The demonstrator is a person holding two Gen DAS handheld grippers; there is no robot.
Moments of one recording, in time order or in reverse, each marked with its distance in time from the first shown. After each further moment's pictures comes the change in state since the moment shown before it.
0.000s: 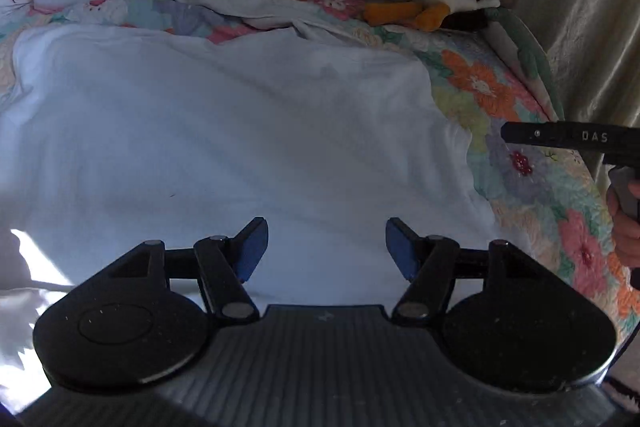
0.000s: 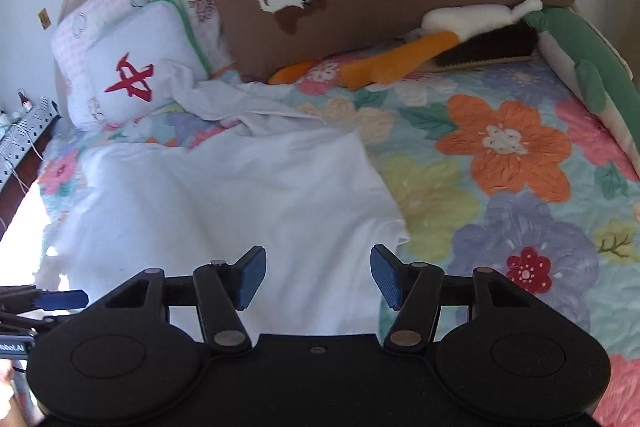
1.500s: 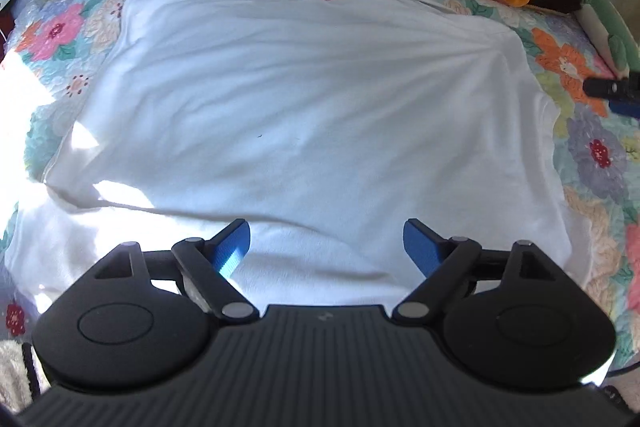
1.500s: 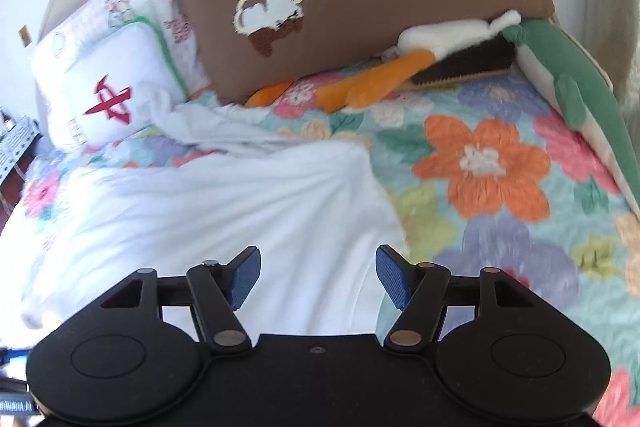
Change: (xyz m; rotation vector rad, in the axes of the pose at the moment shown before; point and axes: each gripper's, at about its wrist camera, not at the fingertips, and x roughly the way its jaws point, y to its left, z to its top) left arm -0.056 -0.003 -0.023 -0.096 0.078 0.320; right arm -0.020 0.005 0.012 0.029 -0.021 -0.045
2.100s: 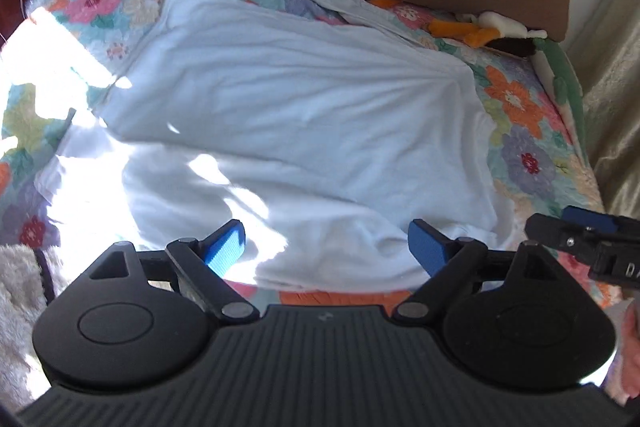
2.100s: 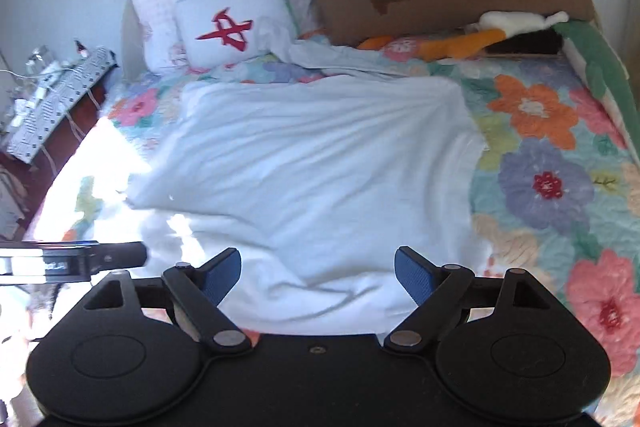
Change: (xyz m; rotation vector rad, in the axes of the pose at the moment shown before) left arm -0.106 0.040 -0.060 -0.120 -0.032 -0.162; right arm -0.136 0.102 -0.098 -0.117 0.093 0.159
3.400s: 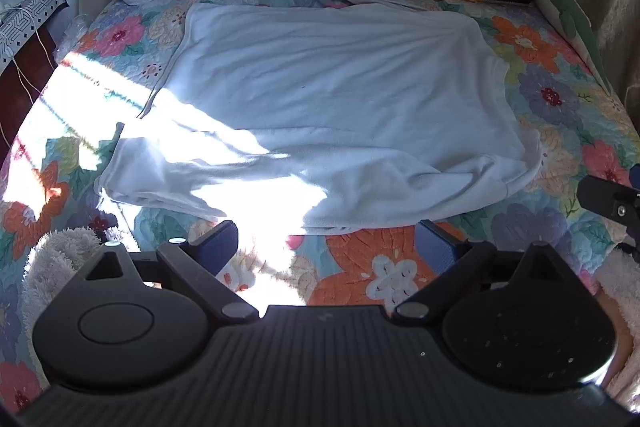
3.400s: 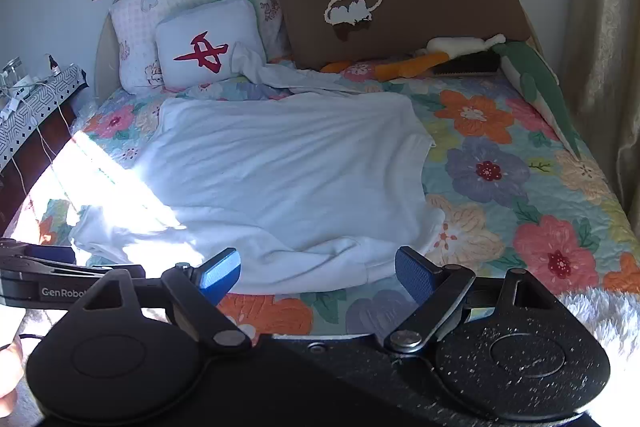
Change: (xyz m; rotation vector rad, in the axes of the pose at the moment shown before) left arm -0.038 -0.030 -0.053 0.187 -0.033 0.201; right arm -0.052 0.038 -0.059 0.012 -0.106 -0.213
